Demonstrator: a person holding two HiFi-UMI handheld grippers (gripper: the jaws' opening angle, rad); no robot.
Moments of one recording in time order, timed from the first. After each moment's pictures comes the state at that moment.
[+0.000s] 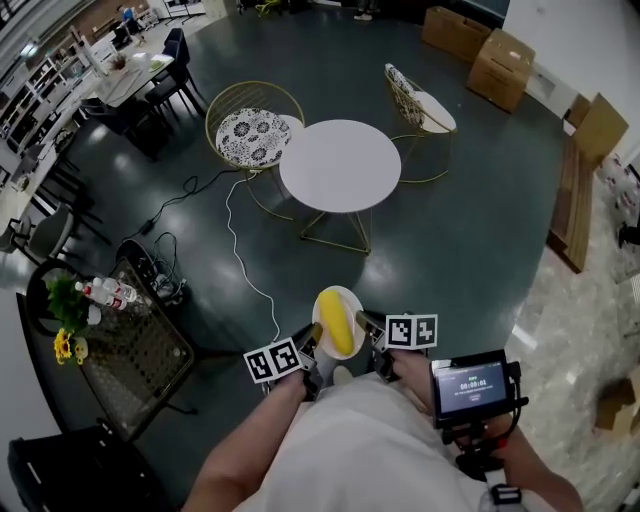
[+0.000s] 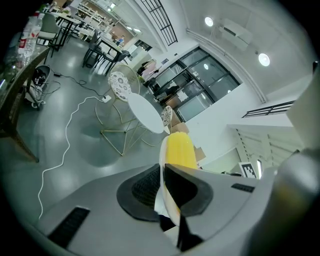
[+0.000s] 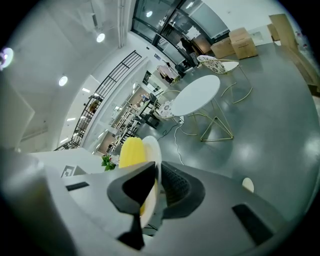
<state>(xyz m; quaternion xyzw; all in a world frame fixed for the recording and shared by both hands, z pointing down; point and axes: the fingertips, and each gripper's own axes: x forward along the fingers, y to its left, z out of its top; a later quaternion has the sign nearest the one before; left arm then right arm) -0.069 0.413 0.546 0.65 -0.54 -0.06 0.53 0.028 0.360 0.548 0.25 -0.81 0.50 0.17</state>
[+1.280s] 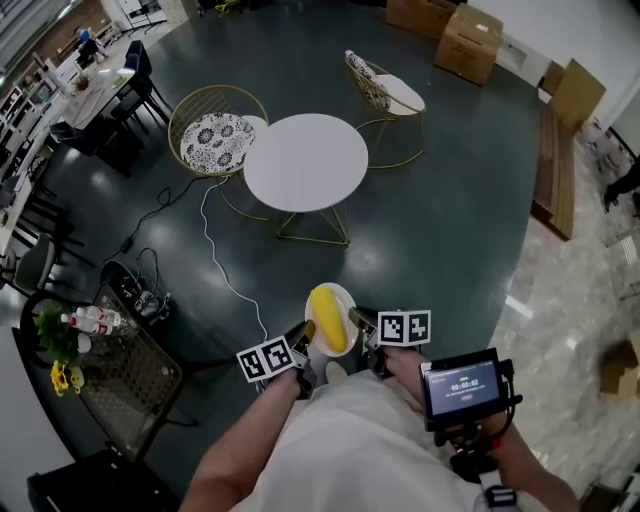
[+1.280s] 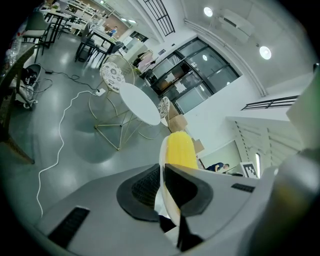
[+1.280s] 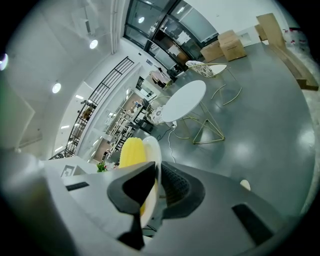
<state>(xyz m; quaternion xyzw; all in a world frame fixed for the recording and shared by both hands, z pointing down) -0.033 0.377 0.564 0.66 -0.51 -0.03 0.55 0.070 0.333 0.567 0.29 -0.79 0.52 0.15</state>
